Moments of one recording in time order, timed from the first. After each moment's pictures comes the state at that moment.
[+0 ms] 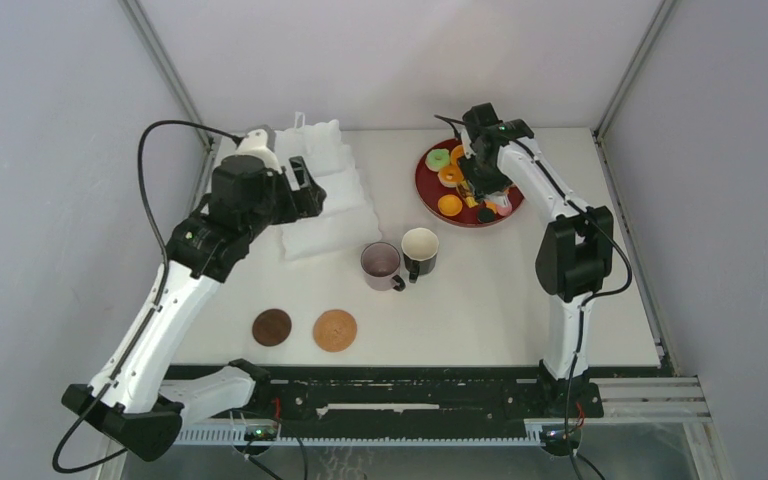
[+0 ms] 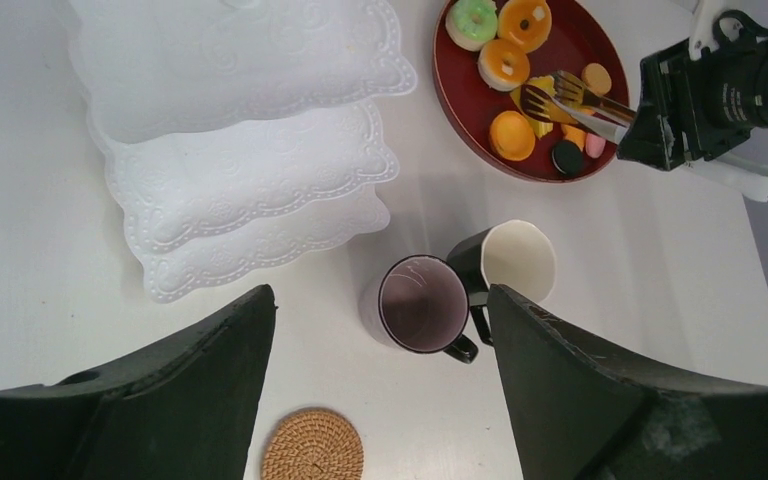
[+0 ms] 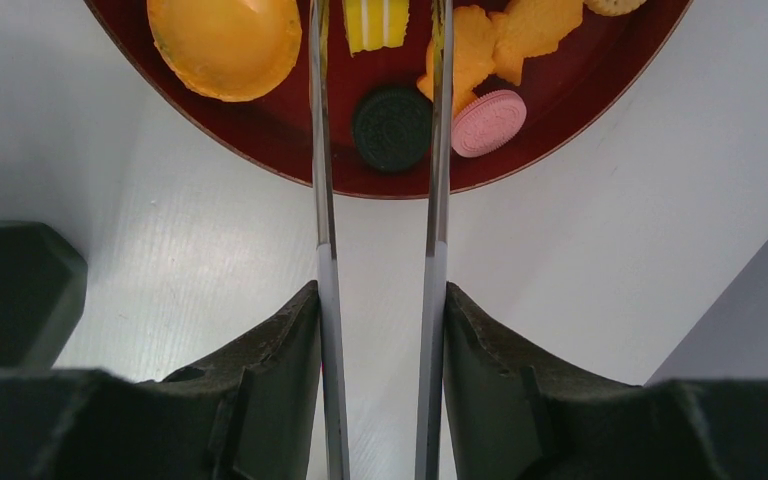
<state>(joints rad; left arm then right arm) -0.49 1.08 1.33 -0.71 -0.18 -0.44 0.30 2.03 1.93 -1.12 0.17 -0.11</state>
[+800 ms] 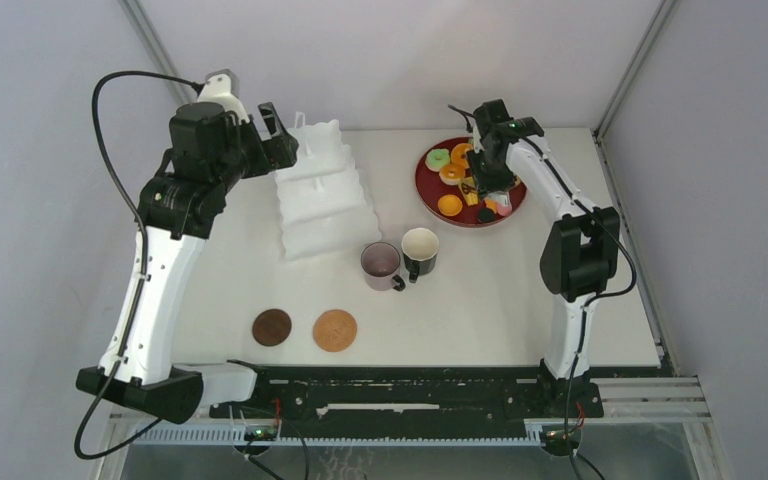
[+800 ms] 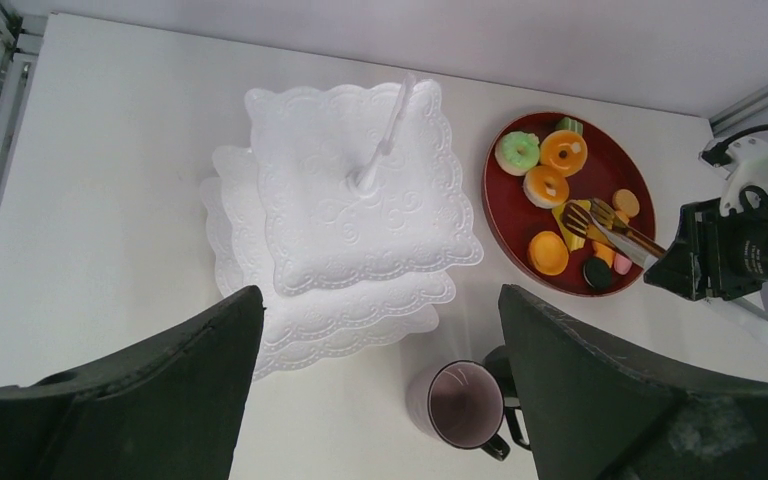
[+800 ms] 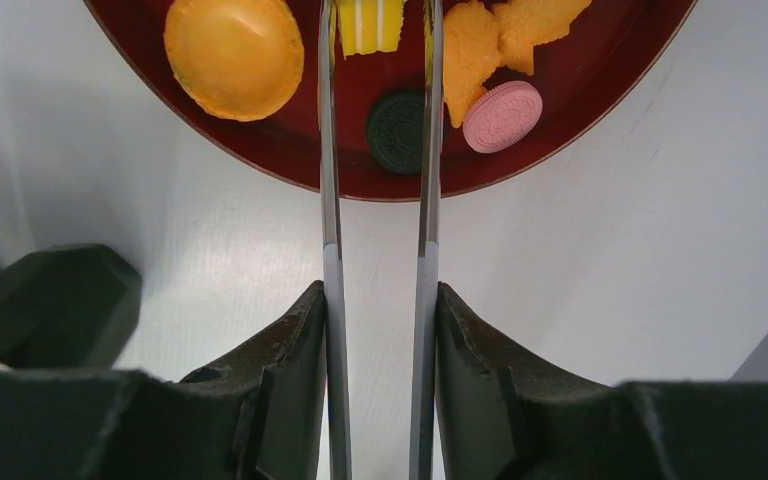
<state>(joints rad) -0.27 1.26 1.70 -0.80 -0.12 -0.34 0.26 2.02 1.93 -1.11 0.10 -0.01</state>
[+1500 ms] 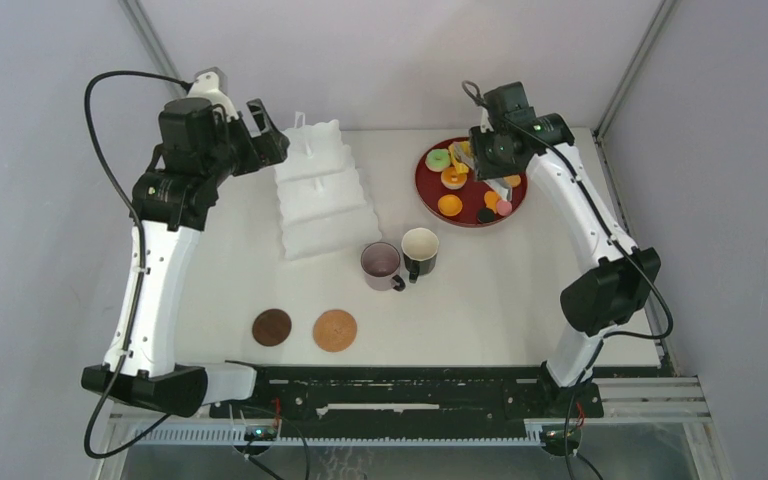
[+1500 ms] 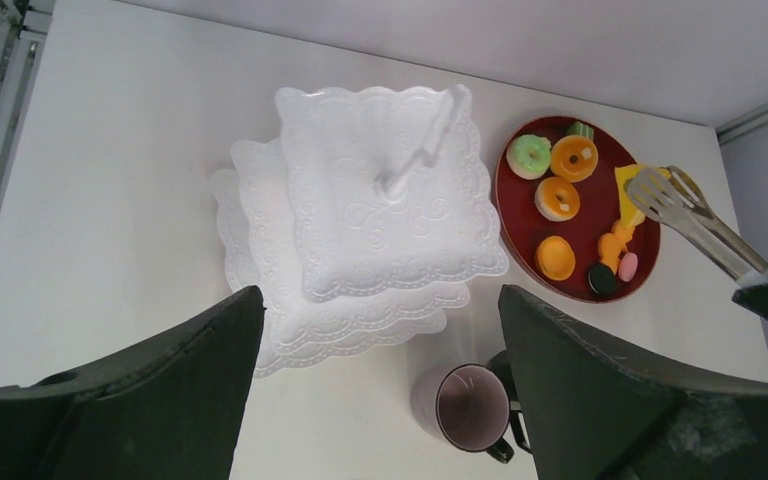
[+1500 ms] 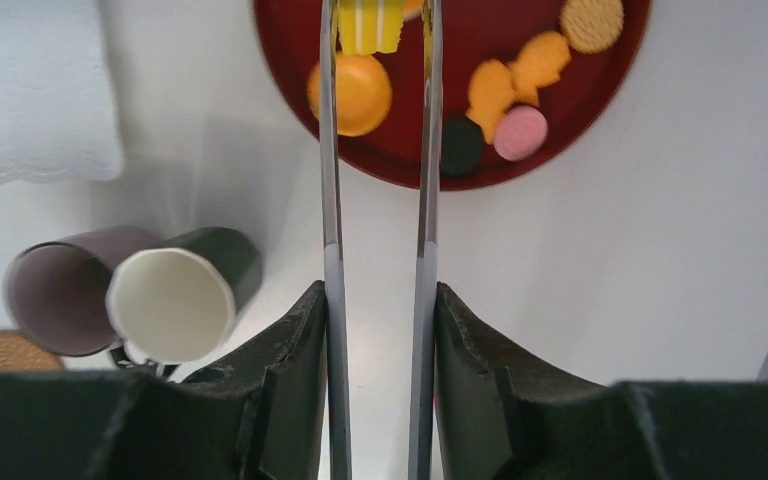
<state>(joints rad) -0.20 1.29 1.72 -0.82 -0.05 -0.34 0.32 1.76 1.91 -1.10 0.09 0.11</state>
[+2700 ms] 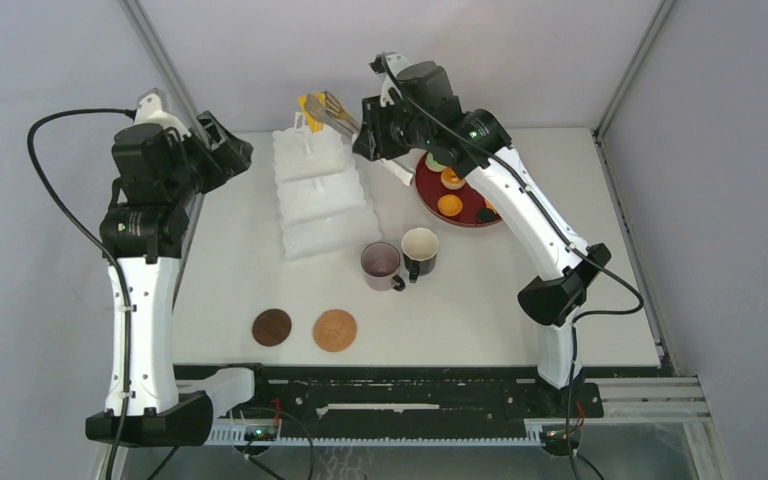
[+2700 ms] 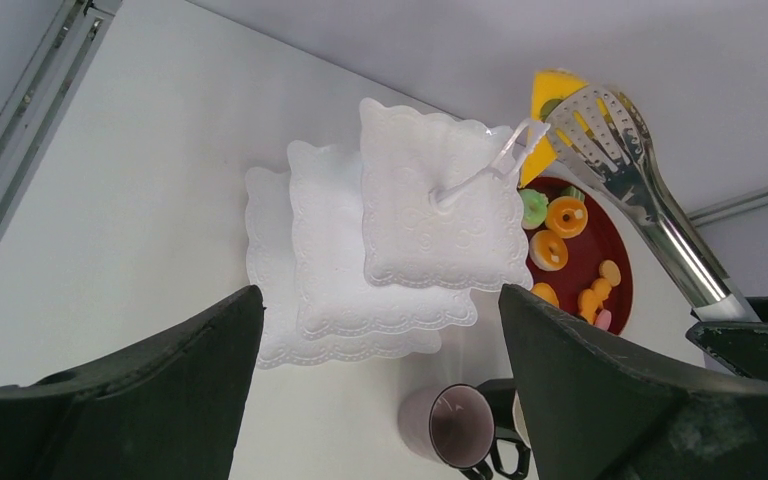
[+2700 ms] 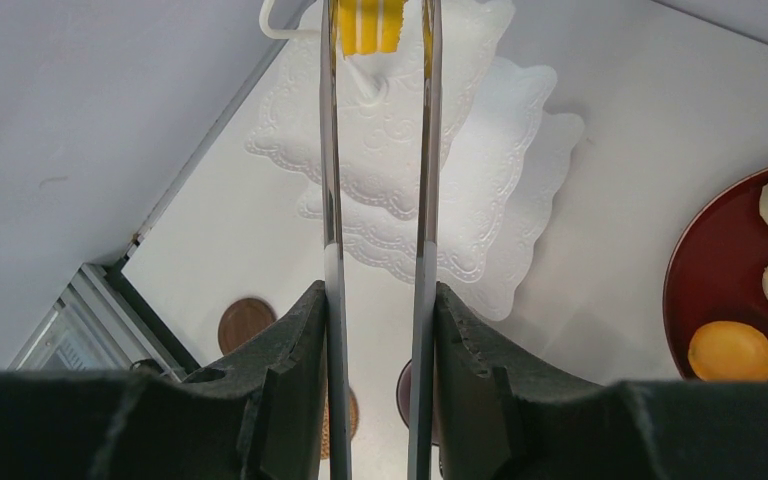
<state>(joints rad) 0.03 1.13 1.59 -0.78 0.05 -0.44 0.71 1.95 2.41 -0.92 -0.11 0.29</state>
